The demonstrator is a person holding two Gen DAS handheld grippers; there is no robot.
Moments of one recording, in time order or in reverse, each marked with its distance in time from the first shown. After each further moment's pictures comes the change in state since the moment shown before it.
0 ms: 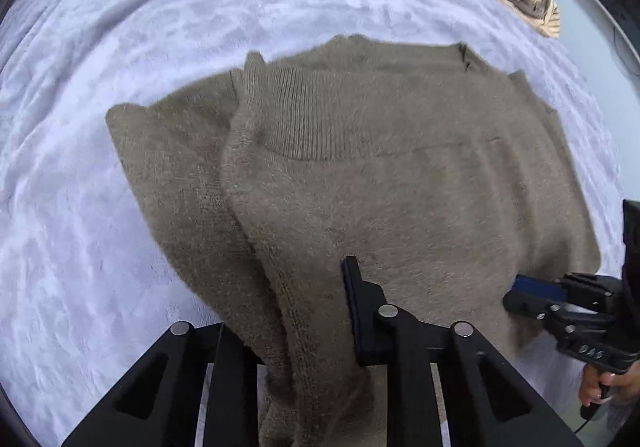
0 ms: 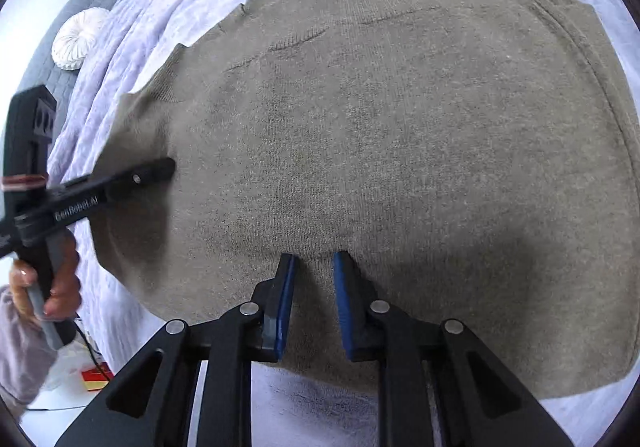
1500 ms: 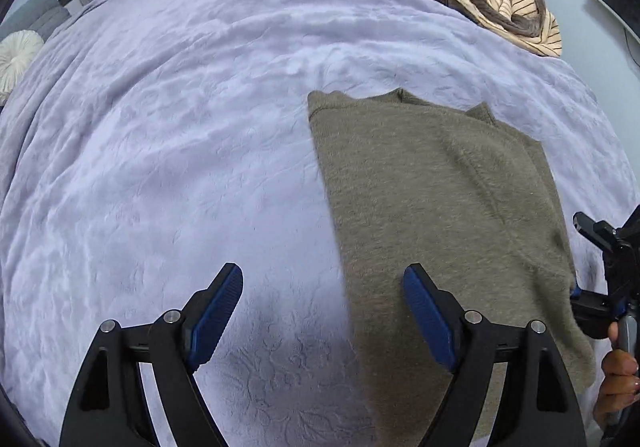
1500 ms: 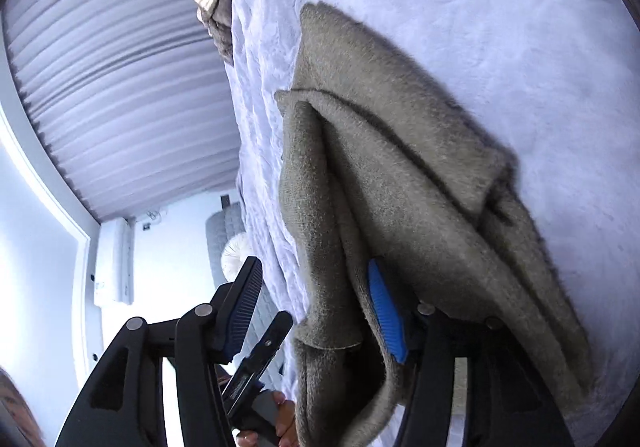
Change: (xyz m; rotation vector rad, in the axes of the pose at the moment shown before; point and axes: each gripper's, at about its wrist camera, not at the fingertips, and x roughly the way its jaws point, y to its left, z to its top) left arm -0.010 -0.097 0.006 -0.020 -0.138 0.174; right arm -0.032 -0.193 -0.032 0.788 -0.292 0.805
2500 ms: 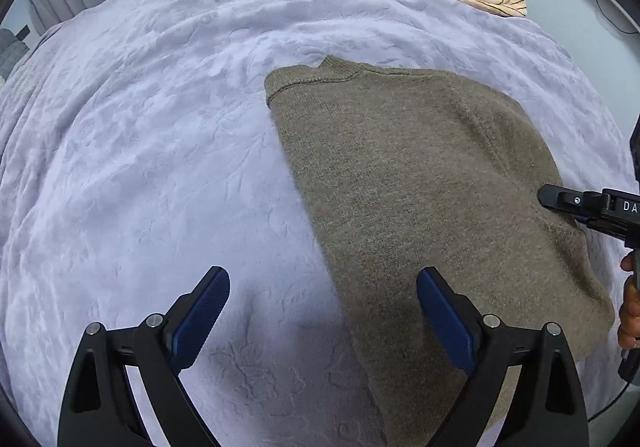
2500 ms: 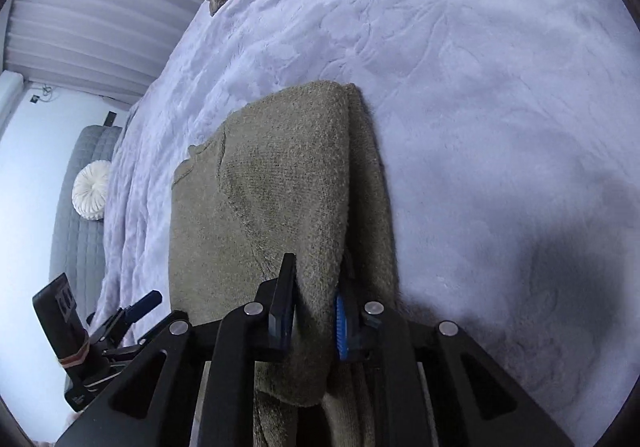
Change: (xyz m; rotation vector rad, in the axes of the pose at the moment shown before) left arm 0.017 -0.043 0.007 0.145 0.019 -0.043; right arm -0.010 0.064 0.045 -0.529 -0.039 -0.623
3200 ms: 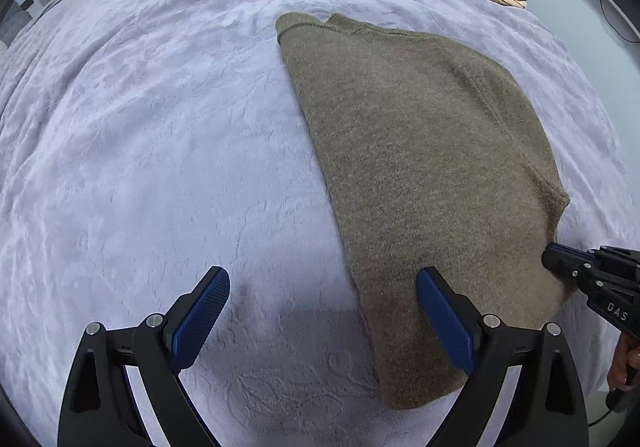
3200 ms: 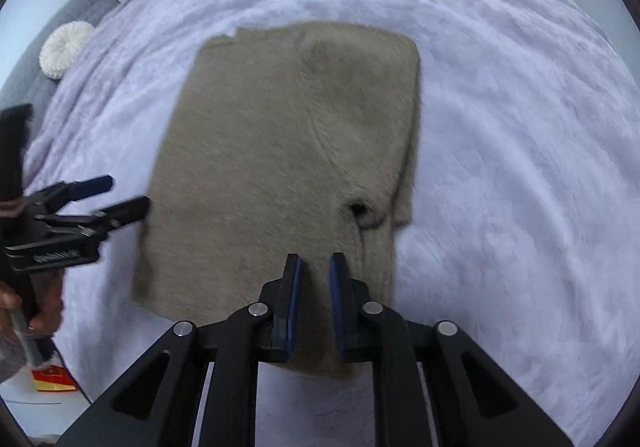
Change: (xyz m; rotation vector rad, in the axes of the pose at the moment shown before) left arm -0.007 0.000 -0.048 -0.056 0.072 -0.049; right arm -0.010 0.052 -0.079 -0.365 0.124 -0.269
